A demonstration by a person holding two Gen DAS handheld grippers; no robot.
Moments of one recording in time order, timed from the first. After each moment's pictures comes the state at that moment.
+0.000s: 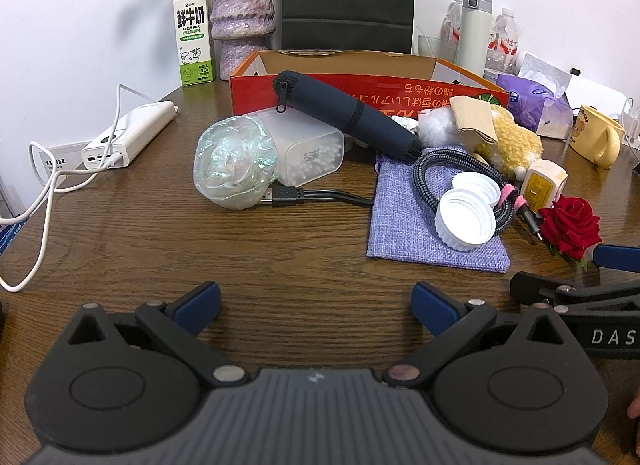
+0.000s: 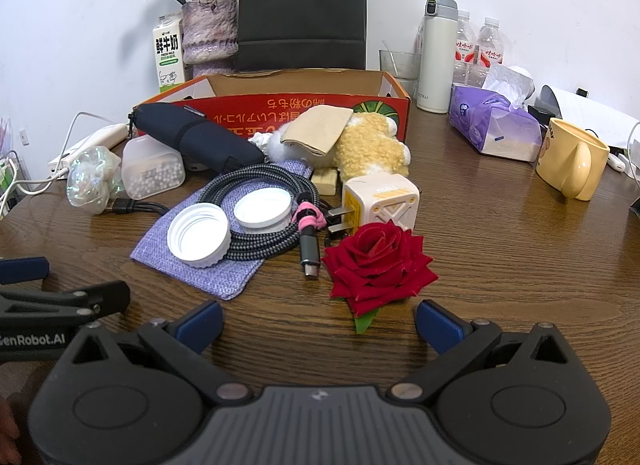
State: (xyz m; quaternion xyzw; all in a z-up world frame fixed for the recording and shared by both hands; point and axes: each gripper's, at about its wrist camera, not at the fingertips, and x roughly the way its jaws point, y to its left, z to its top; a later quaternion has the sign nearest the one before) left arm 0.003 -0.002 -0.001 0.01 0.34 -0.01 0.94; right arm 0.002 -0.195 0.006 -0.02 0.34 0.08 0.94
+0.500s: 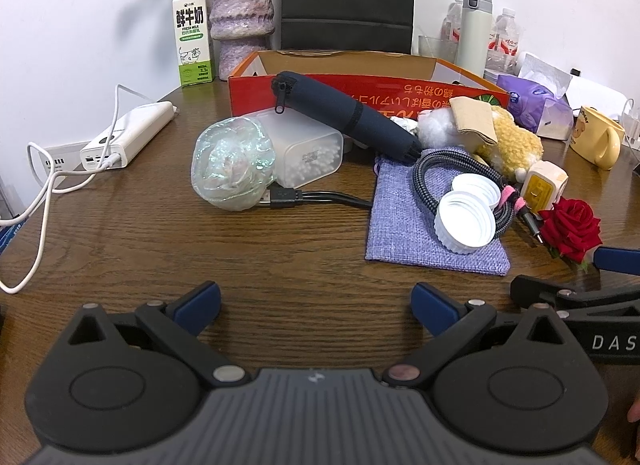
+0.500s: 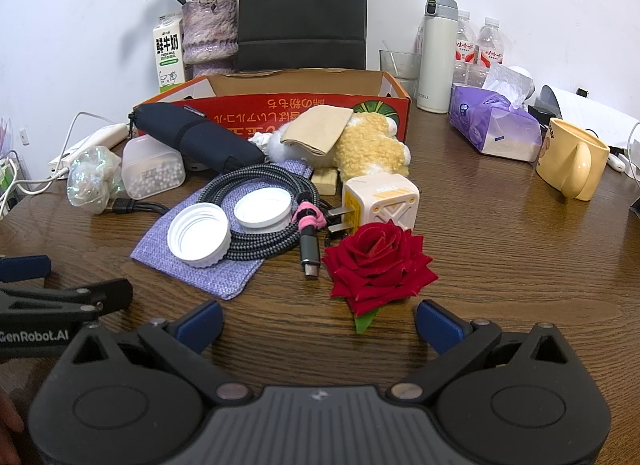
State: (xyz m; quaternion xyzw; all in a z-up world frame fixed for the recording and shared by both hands) left arm 0.005 0.000 0.000 0.00 0.34 -0.01 0.94; right arm 0.002 -0.195 0.006 -0.02 0.34 0.08 0.94
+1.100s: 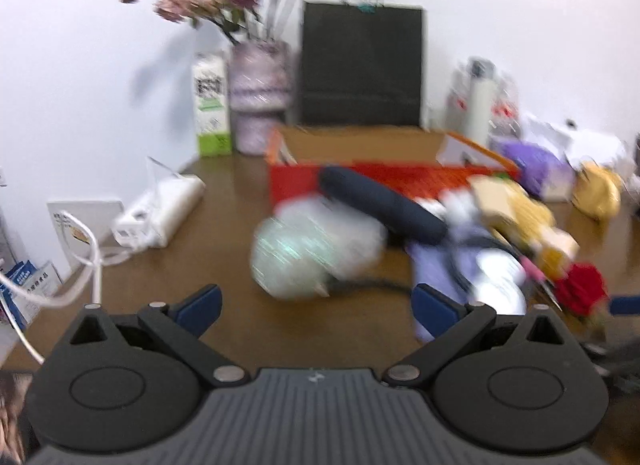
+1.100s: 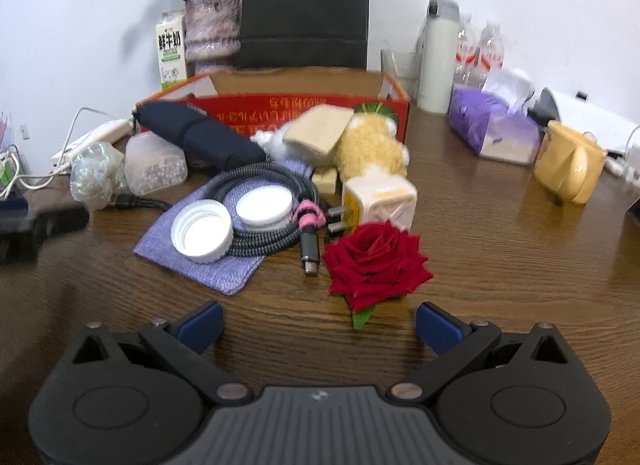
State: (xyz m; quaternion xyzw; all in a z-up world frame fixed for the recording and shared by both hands) left arm 0.007 0.048 0.030 0.00 0.23 -0.01 0.97; right arm -0.007 -0.193 0.013 -0.03 0.33 0.08 0.94
